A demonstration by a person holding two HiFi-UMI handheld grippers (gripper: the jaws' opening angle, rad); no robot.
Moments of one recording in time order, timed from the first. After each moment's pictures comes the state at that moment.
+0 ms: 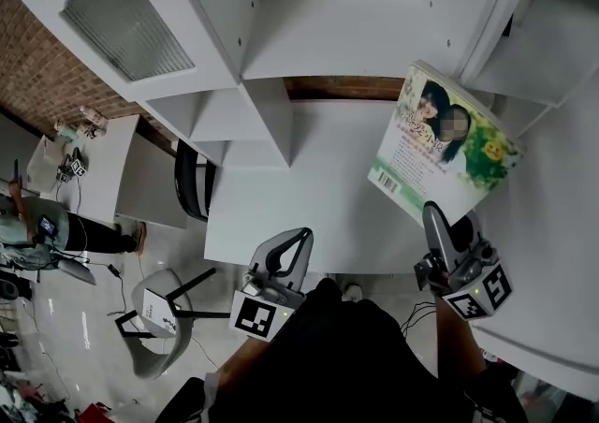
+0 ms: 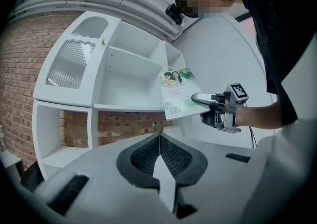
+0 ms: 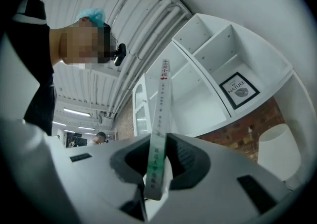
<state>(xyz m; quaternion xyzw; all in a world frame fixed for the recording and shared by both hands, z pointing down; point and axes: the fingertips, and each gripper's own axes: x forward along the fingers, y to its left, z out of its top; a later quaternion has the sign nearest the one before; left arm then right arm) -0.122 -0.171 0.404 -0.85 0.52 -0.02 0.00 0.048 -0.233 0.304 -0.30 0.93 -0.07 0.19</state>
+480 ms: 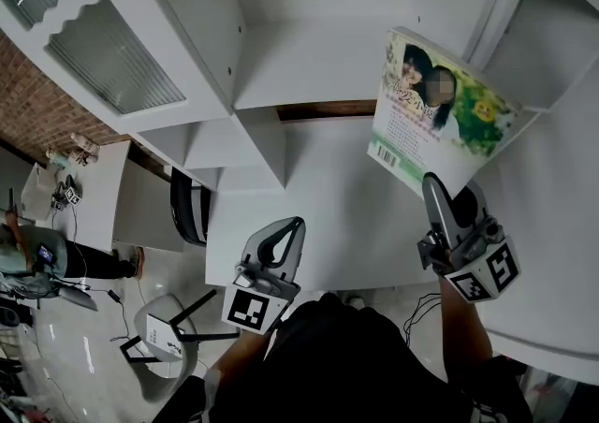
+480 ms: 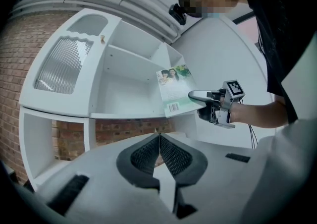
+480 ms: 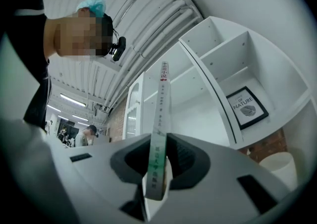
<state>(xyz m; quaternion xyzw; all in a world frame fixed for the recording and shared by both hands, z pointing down) -0.141 -0.227 0.378 -0.87 0.50 -0.01 0.04 0.039 -0.287 0.268 -0.34 0.93 0.01 0.17</state>
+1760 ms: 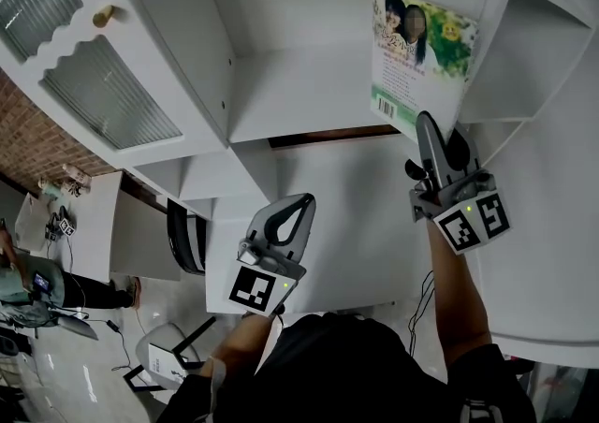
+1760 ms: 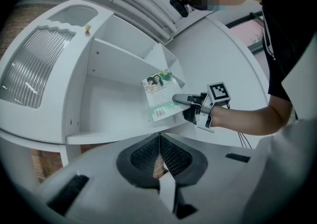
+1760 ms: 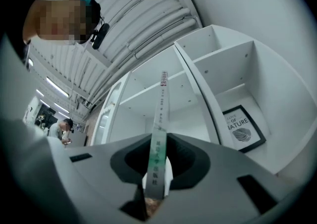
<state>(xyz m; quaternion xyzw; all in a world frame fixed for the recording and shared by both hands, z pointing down) -0.123 -0.298 0.321 -0.89 0.44 0.00 0.08 0.042 -0.382 0.213 -0.43 0.88 0.07 0.20</state>
